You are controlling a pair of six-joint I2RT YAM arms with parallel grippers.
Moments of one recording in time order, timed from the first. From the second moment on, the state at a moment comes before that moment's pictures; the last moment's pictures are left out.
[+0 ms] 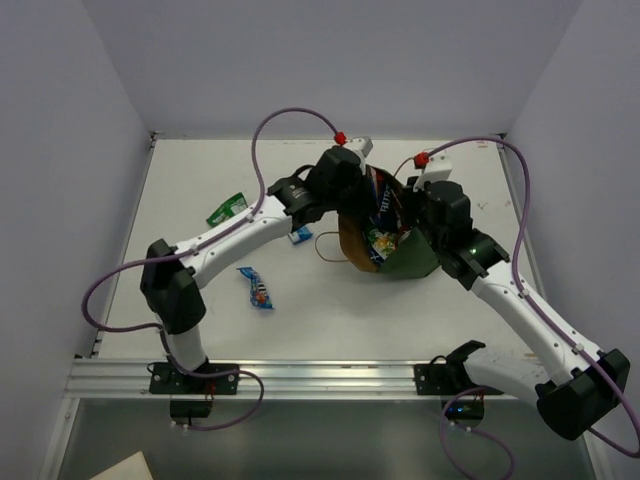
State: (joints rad) left arm -0.85 1.83 1.69 -0.46 0.04 -0.67; right arm 0.53 1.06 1.00 -0.28 0.30 0.16
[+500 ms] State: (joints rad) left arm -0.45 1.43 1.87 -0.61 0.06 -0.53; right arm 0.46 1.08 0.97 -0.21 0.30 0.21
